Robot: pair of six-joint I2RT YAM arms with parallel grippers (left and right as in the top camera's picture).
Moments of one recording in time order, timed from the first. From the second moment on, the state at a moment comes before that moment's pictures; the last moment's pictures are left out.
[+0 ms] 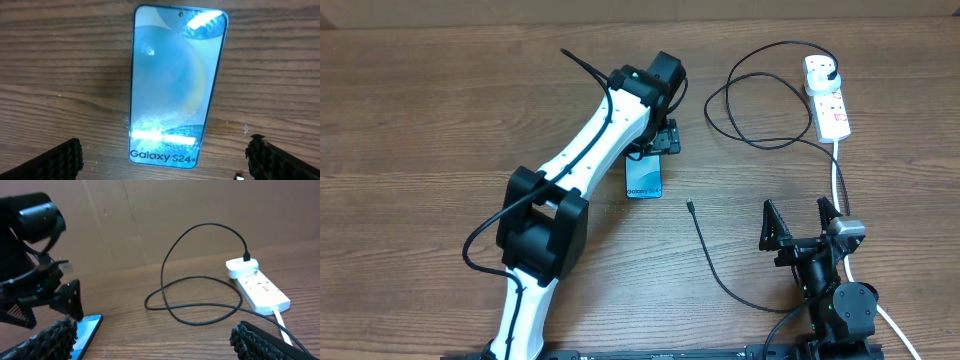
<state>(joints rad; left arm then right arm) -0.54 2.23 1.96 -1.20 -0.09 -0.67 0.11 0.01 0.02 -0.03 -0.02 0.22</state>
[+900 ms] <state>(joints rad) -0.51 2.29 1.95 -1.18 -0.07 -0.67 0.11 0.01 0.02 -0.03 -0.02 0.22</state>
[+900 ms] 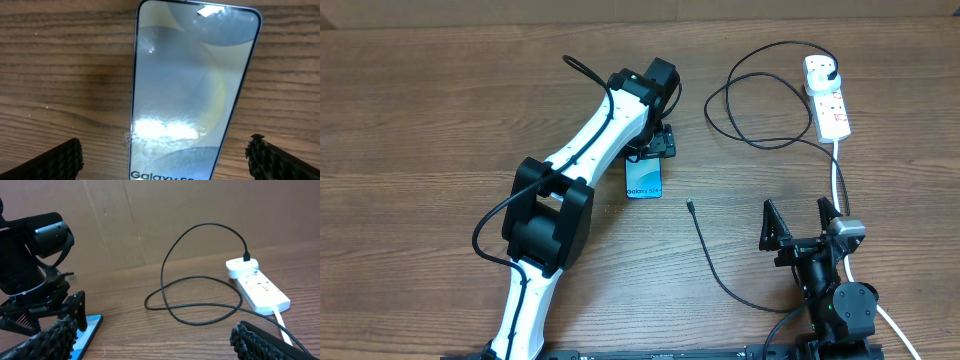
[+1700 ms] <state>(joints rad) -0.50 2.29 1.89 -1.04 -0.09 -0.67 0.11 0.01 0.02 -0.03 -0.02 0.22</state>
